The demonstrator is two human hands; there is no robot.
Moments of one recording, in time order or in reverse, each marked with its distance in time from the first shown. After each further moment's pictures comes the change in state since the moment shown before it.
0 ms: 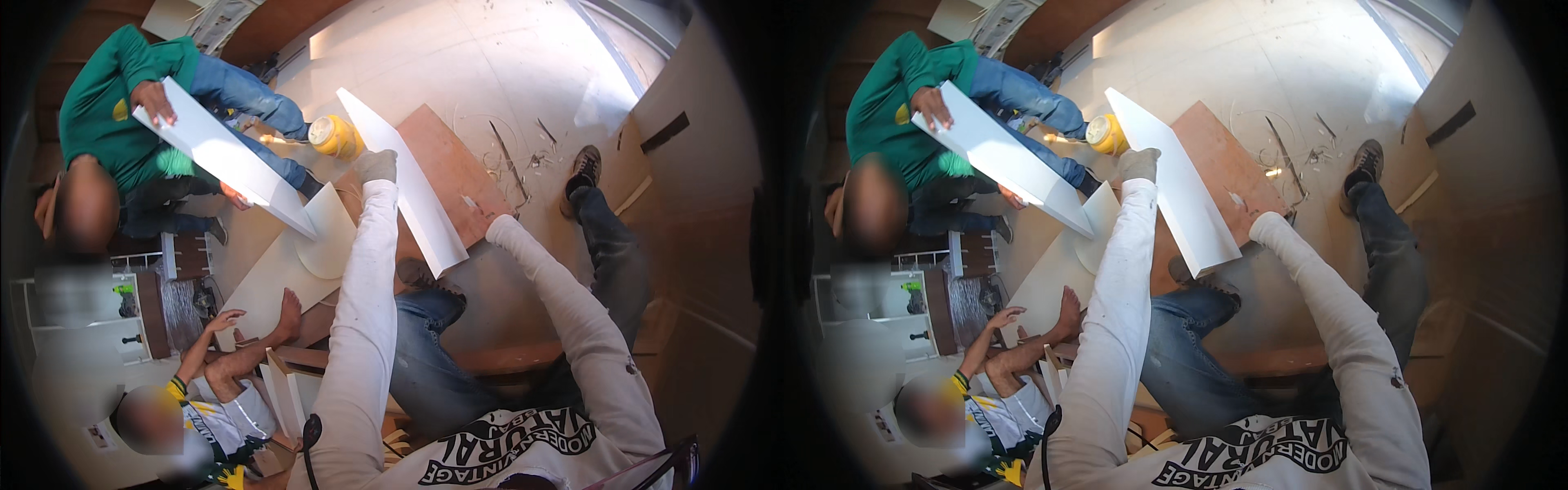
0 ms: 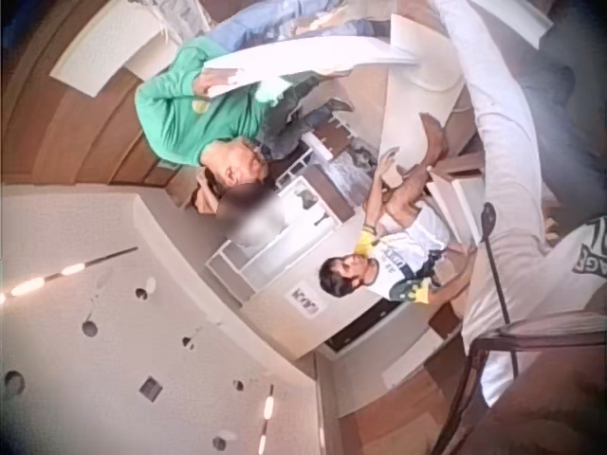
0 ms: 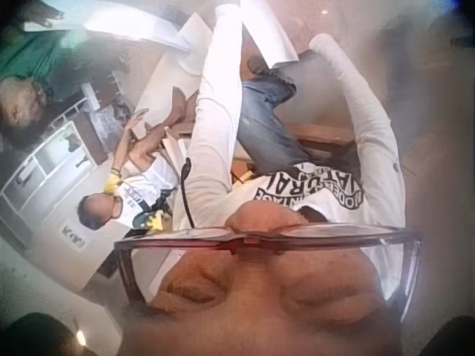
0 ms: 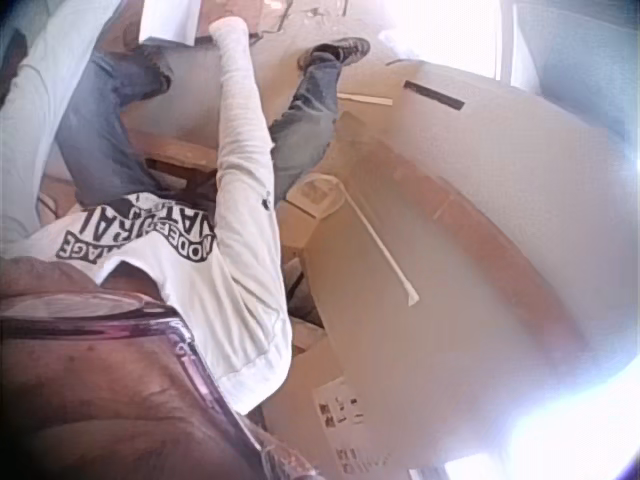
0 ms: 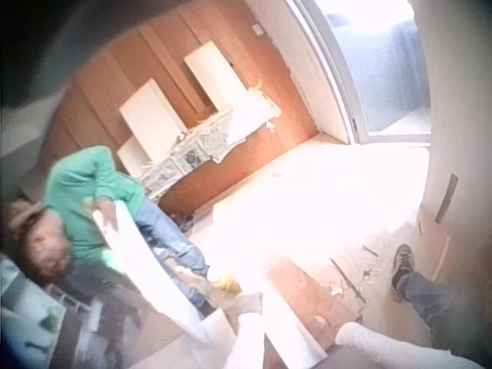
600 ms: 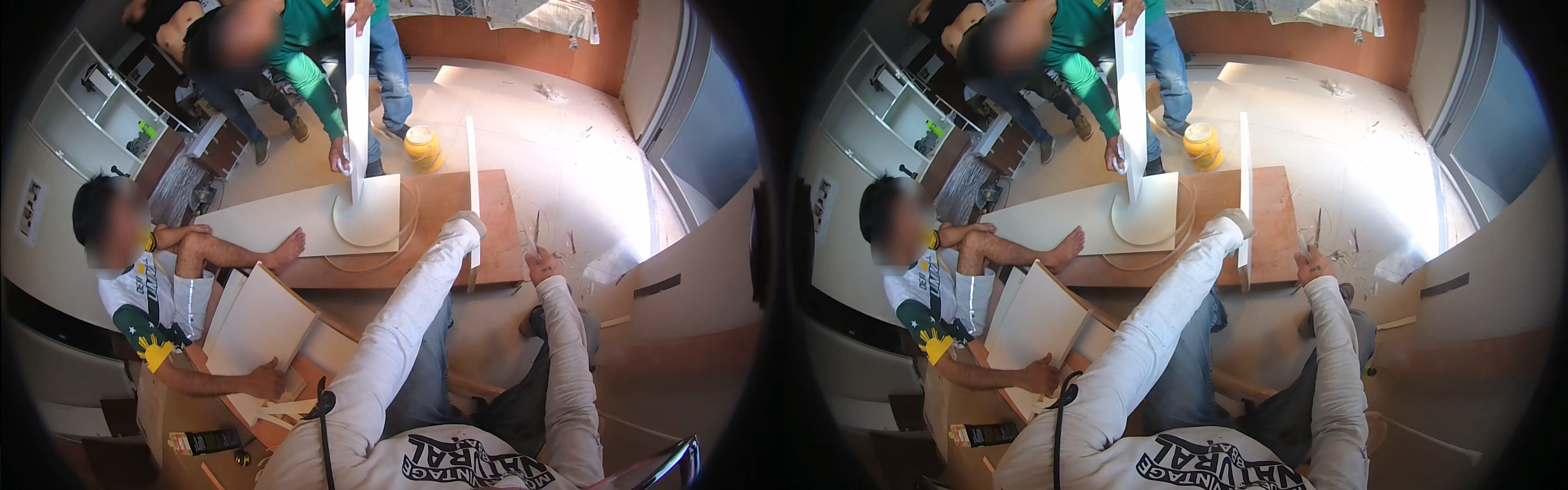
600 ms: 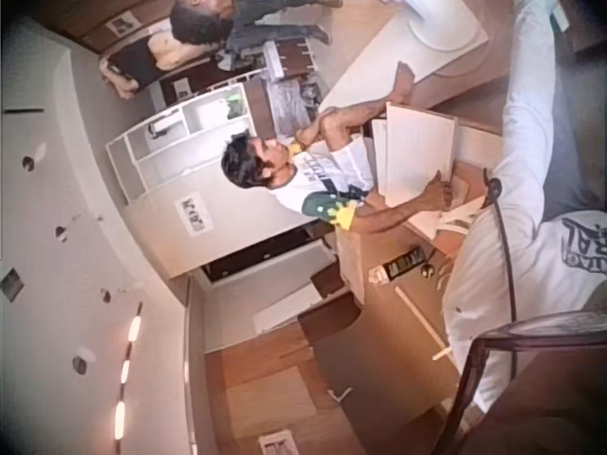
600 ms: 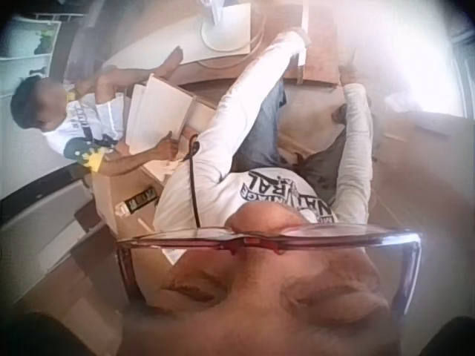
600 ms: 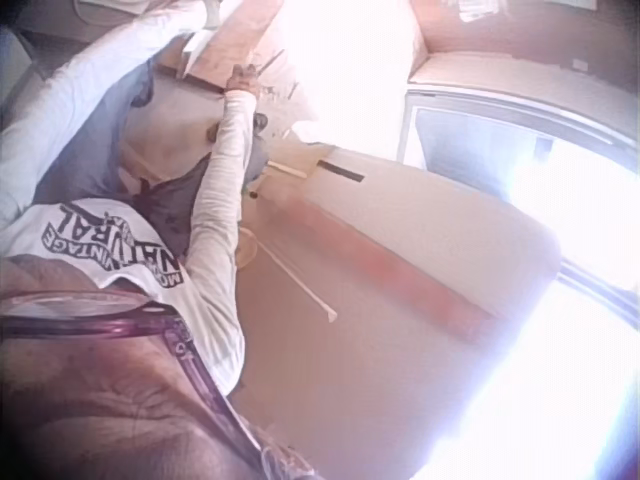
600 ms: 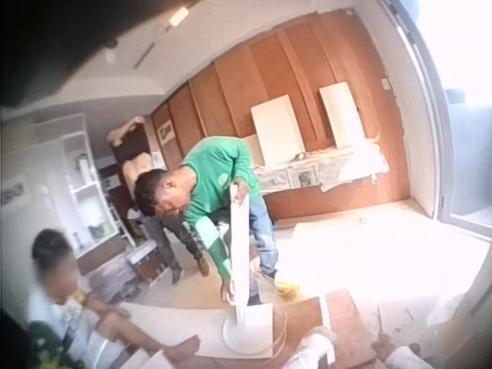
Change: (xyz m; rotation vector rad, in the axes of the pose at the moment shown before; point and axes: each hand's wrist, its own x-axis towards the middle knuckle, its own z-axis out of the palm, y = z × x) left_hand -0.143 0.015 -0.074 0.305 -0.545 -0.030; right_hand -0.109 -0.063 -0.135 -0.142 0.186 -0.138
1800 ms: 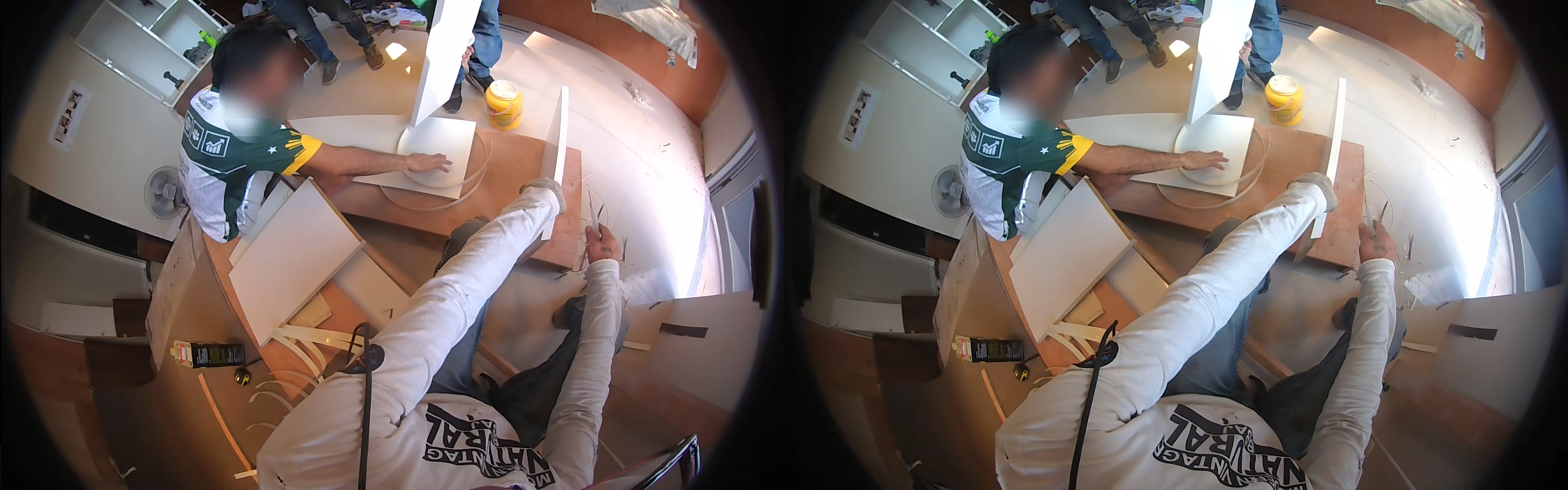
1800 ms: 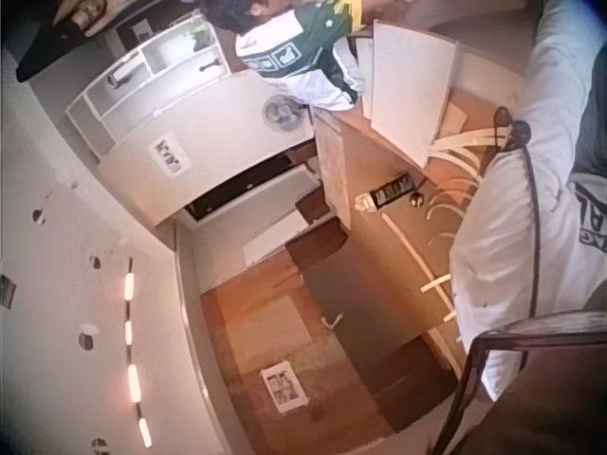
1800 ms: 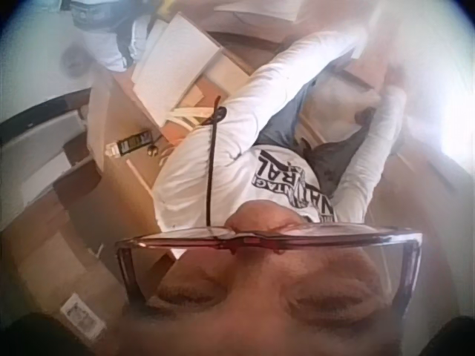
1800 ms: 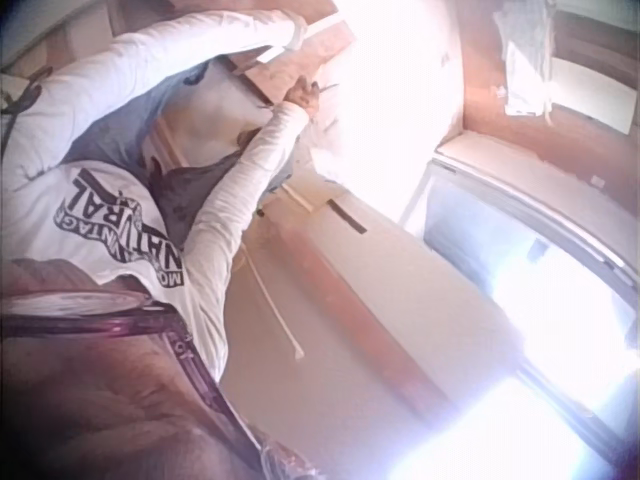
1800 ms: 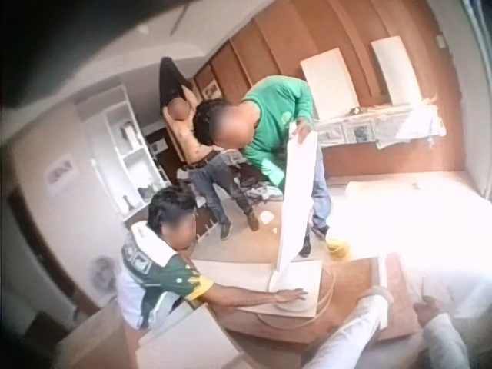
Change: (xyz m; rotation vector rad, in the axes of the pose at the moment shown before) left_hand -0.002 0.006 0.002 0.102 -0.038 0.091; right_hand 0.026 -0.017 0.011 -0.016 0.063 -0.062
